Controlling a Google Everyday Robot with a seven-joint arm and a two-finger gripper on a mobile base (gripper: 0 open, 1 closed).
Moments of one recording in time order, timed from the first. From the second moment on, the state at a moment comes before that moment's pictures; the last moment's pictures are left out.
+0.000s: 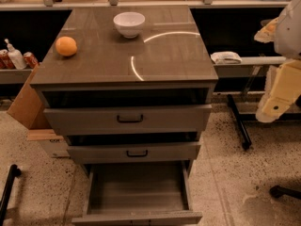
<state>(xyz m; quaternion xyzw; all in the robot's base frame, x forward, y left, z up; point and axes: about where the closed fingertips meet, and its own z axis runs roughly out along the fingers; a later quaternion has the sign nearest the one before) 0.438 -0.215 0.981 -0.60 0.78 -0.04 0.17</state>
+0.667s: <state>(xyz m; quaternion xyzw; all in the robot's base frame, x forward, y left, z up) 0.438 -0.215 0.973 -0.60 0.78 -0.03 0.17</state>
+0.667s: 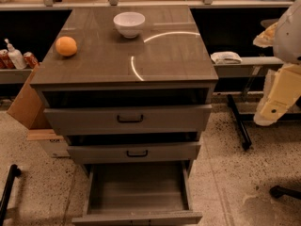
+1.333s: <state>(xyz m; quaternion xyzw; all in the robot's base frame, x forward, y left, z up) 0.414 -0.190 0.882 -0.56 0.79 0.11 0.22</state>
